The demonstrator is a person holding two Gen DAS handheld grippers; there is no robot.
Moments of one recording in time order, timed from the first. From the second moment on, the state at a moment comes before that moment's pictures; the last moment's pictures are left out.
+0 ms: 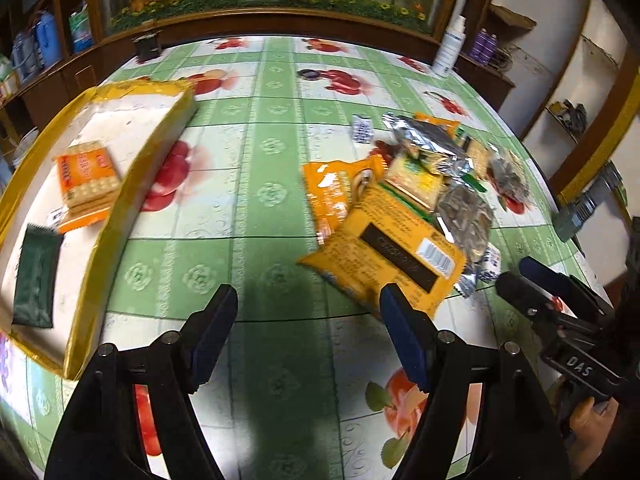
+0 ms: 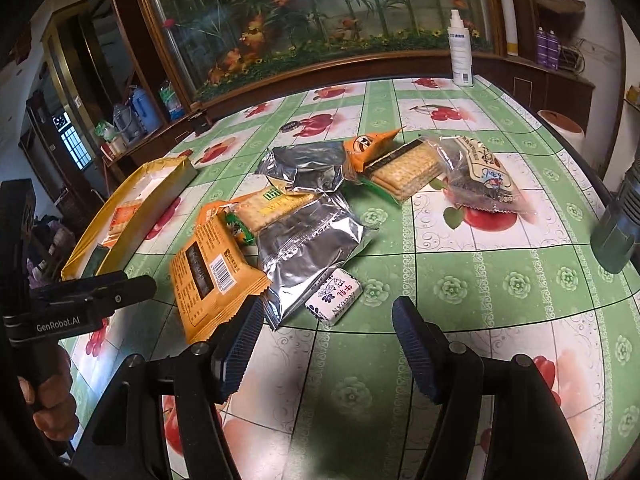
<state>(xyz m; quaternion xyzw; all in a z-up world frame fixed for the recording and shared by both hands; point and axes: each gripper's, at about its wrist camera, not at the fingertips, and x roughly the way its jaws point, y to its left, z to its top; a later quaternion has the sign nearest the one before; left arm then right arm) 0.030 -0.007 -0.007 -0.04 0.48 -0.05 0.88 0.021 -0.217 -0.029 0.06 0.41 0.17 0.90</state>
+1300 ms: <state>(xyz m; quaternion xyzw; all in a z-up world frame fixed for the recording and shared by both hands) 0.034 -0.029 -0.016 0.07 0.44 -0.12 0.89 0.030 -0.197 -0.040 -0.02 0.42 0.15 0.89</state>
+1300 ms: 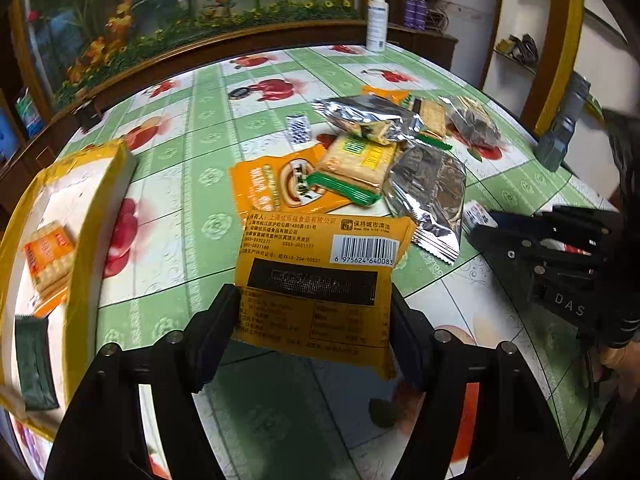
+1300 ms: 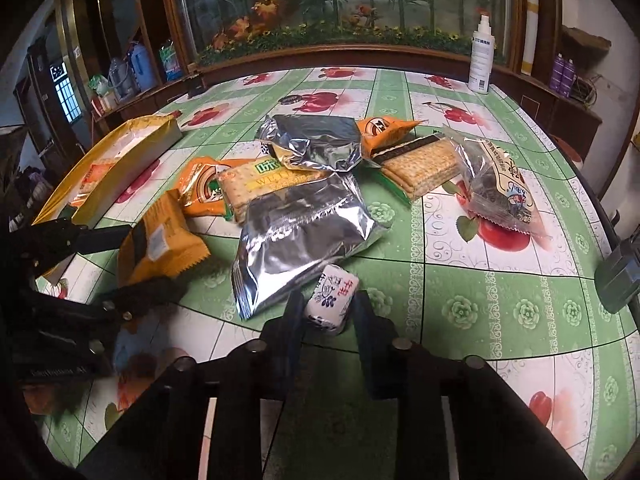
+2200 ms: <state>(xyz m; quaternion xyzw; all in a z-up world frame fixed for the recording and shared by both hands) -0.031 0.070 0.021 -0.02 0.40 0.03 0.92 -0.017 -0.126 0.010 0.02 0.39 0.28 0.87</state>
